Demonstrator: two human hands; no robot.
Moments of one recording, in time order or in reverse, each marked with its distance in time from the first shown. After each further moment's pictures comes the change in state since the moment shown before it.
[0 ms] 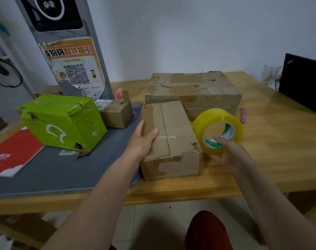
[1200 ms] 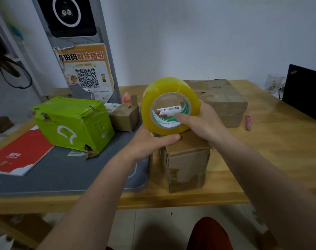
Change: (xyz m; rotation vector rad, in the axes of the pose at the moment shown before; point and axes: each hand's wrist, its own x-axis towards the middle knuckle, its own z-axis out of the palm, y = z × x) left_hand -0.014 0.020 -0.028 -0.089 -0.207 0.426; right_hand -0.050 -0.038 0.131 -1.016 -0.201 -0.589
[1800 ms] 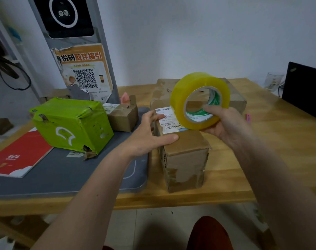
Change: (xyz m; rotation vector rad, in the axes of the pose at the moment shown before) left_hand 0.002 0.013 -0.007 0.168 -0.104 -0.157; right_hand 0.000 0.032 -0.040 0.775 0.015 0.238
